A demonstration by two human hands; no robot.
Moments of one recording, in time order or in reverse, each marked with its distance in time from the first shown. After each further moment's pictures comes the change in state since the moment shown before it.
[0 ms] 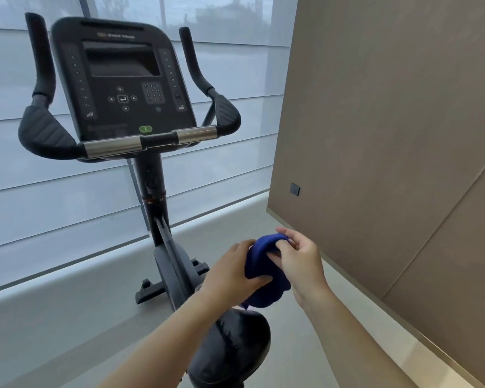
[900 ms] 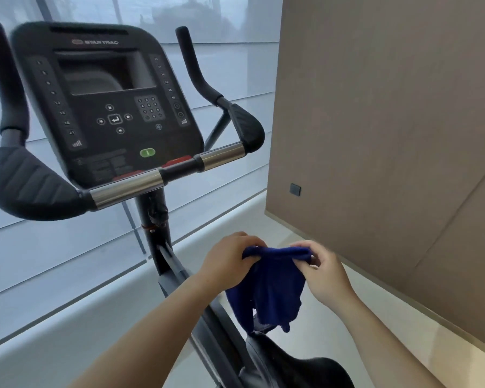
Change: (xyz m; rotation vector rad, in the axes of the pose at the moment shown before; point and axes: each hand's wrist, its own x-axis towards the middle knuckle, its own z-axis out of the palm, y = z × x) left_hand 0.116 -0.123 -0.123 0.084 -0.115 0.209; right_hand 0.084 0.025 0.100 -0.319 -0.019 -0.174
